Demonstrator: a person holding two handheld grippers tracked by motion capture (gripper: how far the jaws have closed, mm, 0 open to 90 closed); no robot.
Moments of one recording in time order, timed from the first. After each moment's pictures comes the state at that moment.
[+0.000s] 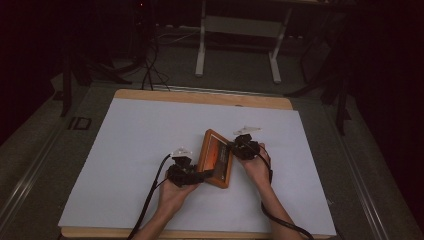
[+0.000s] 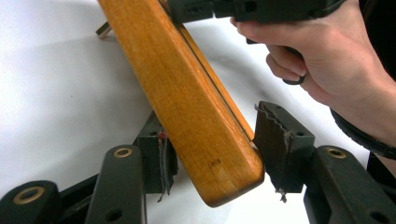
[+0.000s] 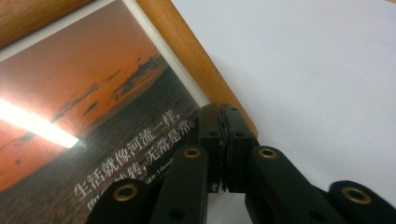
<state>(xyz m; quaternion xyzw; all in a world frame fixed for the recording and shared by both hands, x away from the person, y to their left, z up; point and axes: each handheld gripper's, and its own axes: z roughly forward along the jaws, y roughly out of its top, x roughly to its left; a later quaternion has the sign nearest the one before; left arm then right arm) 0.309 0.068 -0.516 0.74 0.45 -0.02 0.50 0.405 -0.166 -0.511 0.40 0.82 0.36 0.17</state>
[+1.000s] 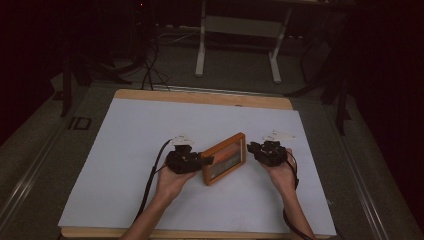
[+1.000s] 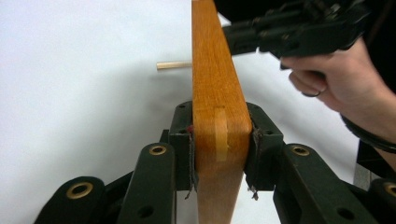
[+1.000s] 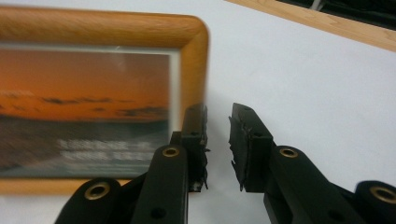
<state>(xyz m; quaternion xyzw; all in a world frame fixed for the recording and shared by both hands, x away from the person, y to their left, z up) 0.324 0.078 -0.470 0.77 0.37 0.02 0.52 0.372 -0.238 -0.485 0.39 0.80 0.42 0.19</state>
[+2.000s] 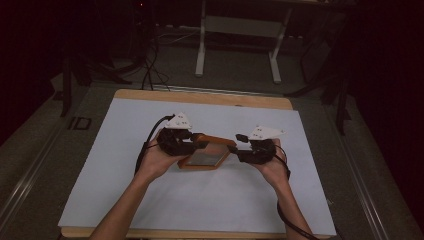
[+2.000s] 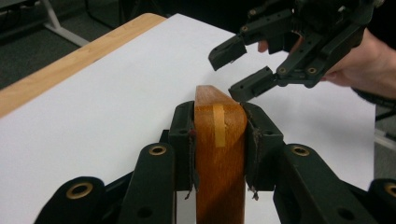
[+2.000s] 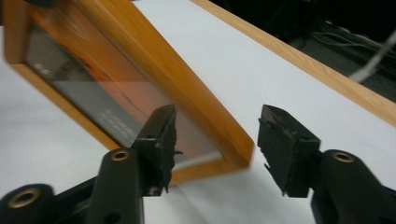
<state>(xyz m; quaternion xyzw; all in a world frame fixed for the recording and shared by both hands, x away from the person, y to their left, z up) 0.341 0.087 -0.398 0.84 0.24 0.11 0.48 0.361 -0.194 -0.445 0.25 0.83 0.46 0.18</state>
